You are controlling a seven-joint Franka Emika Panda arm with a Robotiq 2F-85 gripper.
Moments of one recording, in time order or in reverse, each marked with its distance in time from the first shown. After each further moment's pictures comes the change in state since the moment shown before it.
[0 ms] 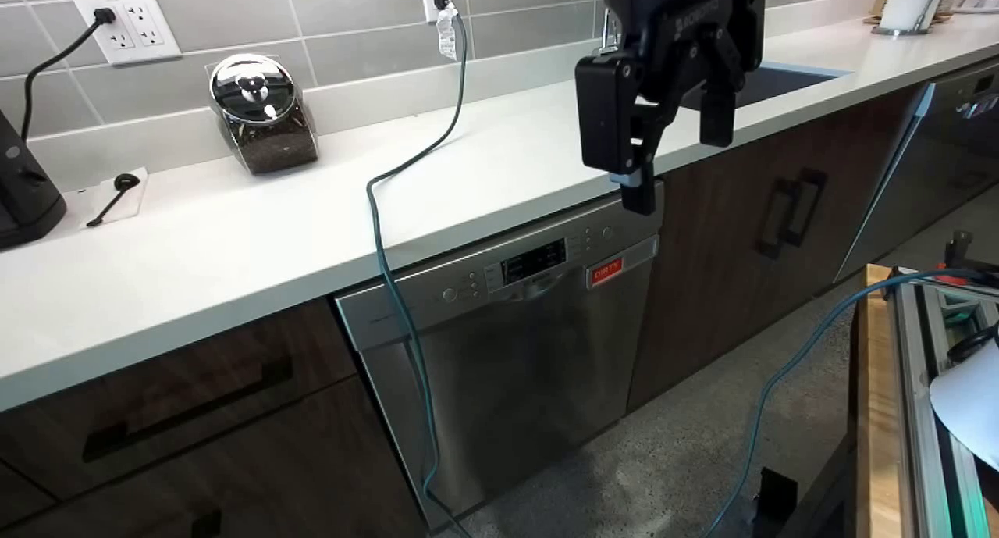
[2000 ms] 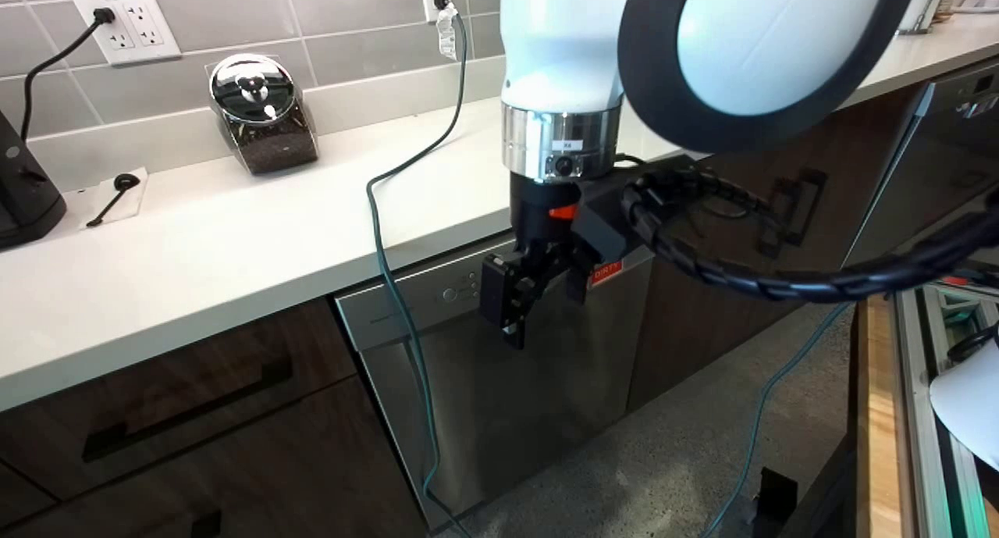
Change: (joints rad) arm 0.052 0.515 -0.155 -0.095 -0.014 0.820 -0.142
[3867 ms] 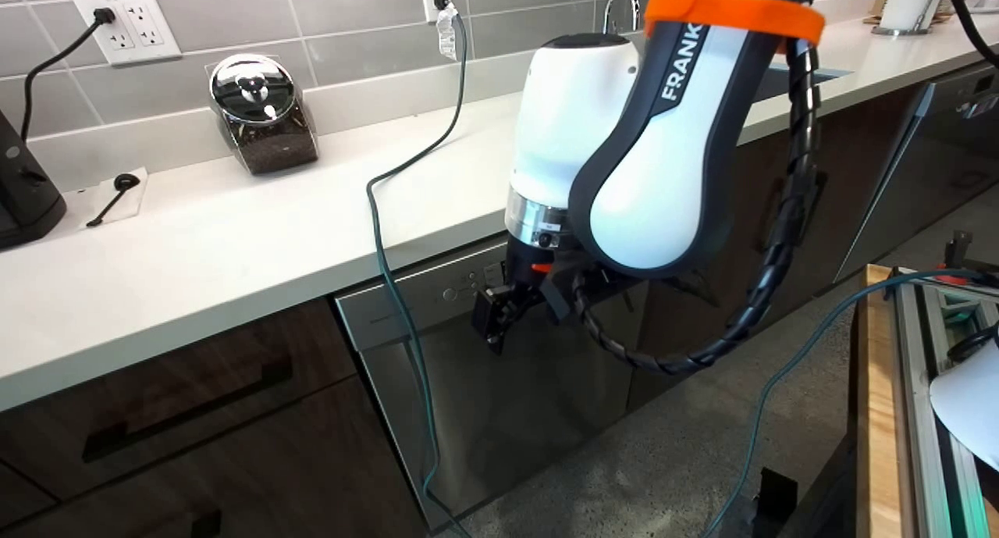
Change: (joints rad) arm 0.194 0.346 -0.300 0.072 0.063 0.402 -0.035
